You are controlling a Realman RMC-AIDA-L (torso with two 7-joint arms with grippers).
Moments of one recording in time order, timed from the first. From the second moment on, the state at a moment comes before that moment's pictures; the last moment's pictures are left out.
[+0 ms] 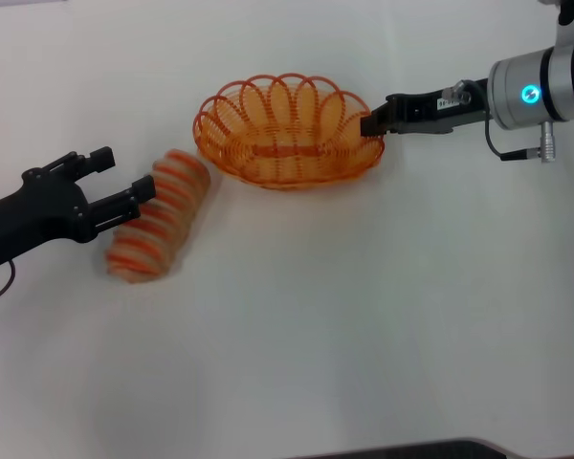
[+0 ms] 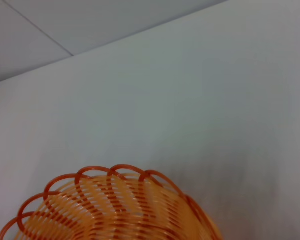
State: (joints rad) left arm -0.40 -2.11 0.52 0.49 1.94 1.46 -1.18; right arm 0.74 2.08 -0.76 -0.57 -2.34 -1.13 2.38
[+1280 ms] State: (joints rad) left arm -0.40 -2.11 0.52 0.49 1.94 1.46 -1.17; right arm 0.73 2.08 -0.76 -0.56 -2.29 -1.13 2.39
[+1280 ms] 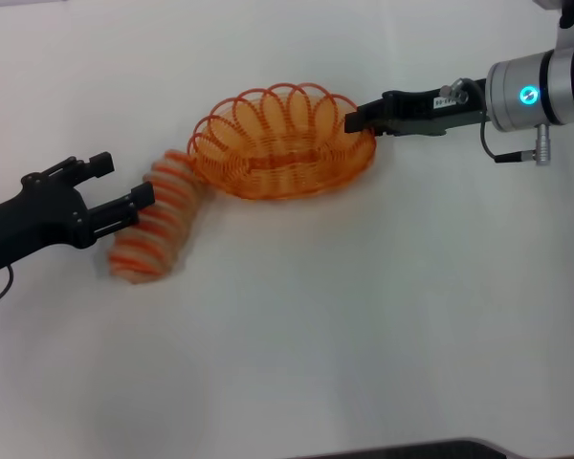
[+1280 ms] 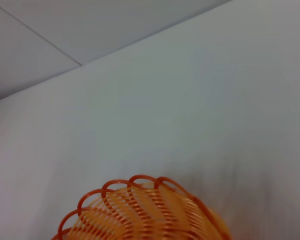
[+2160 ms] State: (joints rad) left arm -0.41 -2.12 0.51 0.49 1.93 1.43 -1.17; right arm 0.59 2.06 -0.71 -0.66 -2.03 -1.24 2.25
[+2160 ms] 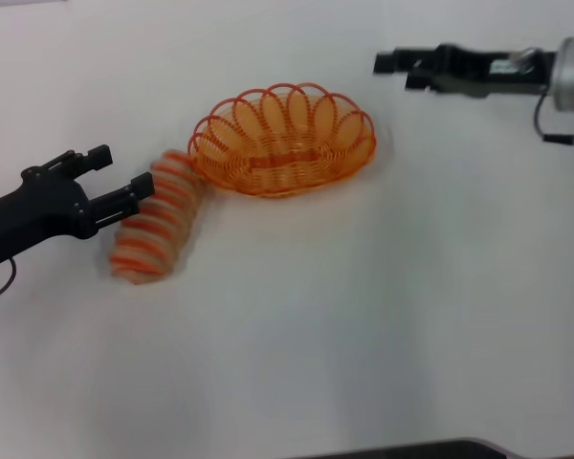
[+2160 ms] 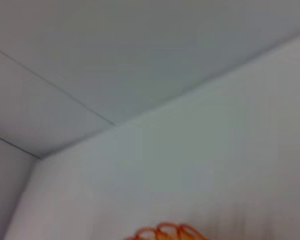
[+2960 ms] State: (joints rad) left arm -0.40 -2.07 0.49 0.48 1.93 1.57 -1.42; right arm 0.45 2.02 -0.71 -0.70 -1.95 -1.61 1.45
